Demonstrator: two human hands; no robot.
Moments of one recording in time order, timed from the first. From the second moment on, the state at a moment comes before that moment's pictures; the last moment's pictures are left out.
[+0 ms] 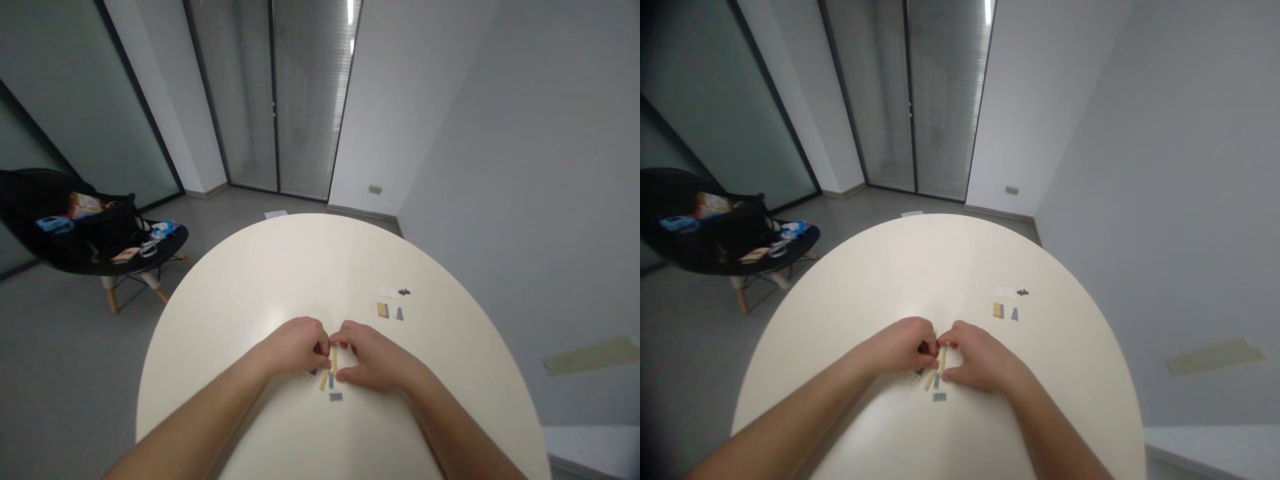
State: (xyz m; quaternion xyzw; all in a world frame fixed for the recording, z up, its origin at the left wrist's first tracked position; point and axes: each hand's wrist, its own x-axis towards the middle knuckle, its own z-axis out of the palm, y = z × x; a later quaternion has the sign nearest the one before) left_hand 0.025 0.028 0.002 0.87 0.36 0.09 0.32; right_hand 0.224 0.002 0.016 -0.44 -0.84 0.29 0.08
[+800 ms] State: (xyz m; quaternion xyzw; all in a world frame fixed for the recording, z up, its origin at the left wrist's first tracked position) left_hand 0.028 0.029 0.000 0.89 0.35 0.13 0.28; right_hand 0.225 0.004 0.014 -0.51 -0.81 0.27 0.07
